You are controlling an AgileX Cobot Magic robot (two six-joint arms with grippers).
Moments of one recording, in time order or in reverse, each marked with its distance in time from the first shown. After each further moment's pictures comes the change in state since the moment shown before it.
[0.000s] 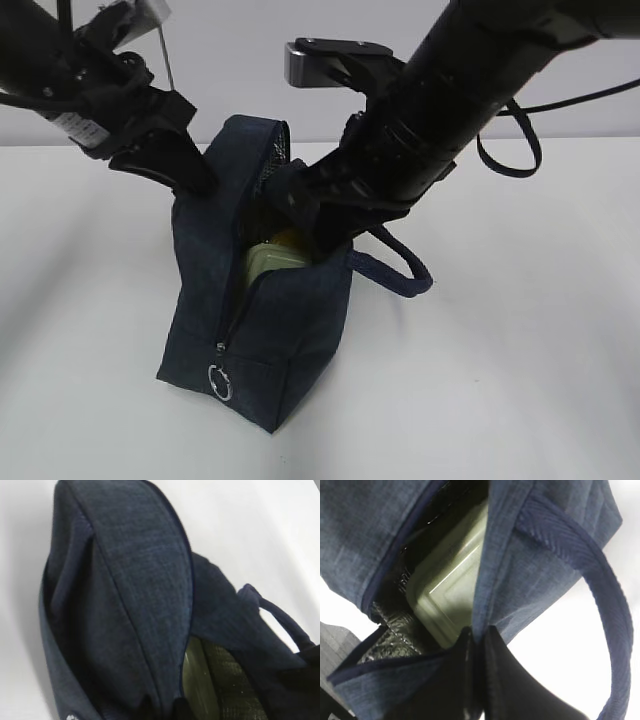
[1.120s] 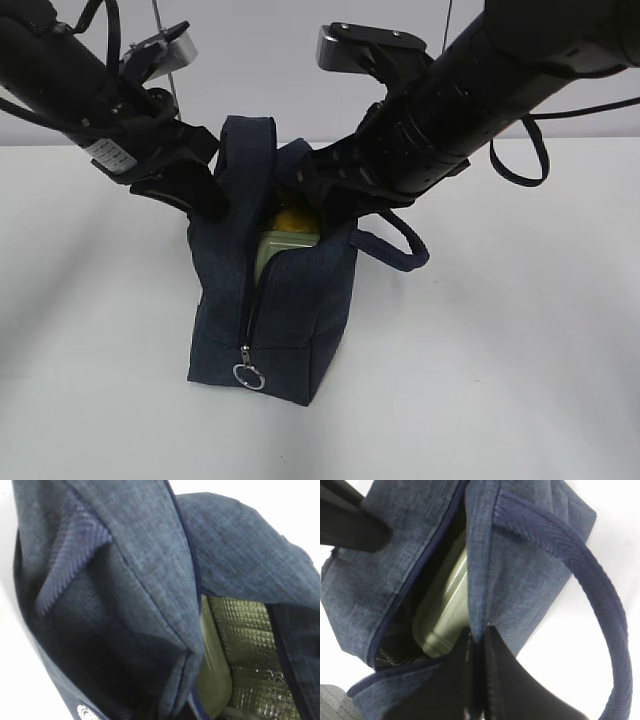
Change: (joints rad) left arm -0.016 0.088 -0.013 0.034 -0.025 -0.020; right arm -0.027 -0.026 0.079 0.006 -0.200 0.071
